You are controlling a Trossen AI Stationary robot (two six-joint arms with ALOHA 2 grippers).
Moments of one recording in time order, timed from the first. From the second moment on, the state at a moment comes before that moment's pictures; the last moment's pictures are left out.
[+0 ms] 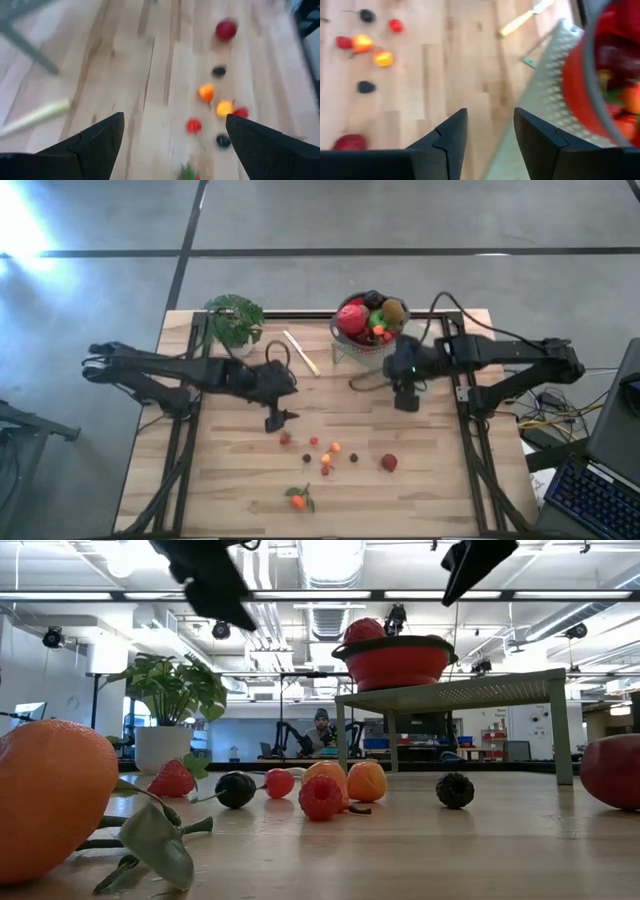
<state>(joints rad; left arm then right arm) -0.11 1.25 1.04 -0.52 -0.07 -0.23 0.04 1.26 1.29 -1.04 0.19 0.04</state>
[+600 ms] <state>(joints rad) -0.49 1.44 0.99 -0.63 -0.45 -0.65 0.26 1.26 1.17 -1.01 0.45 0.27</state>
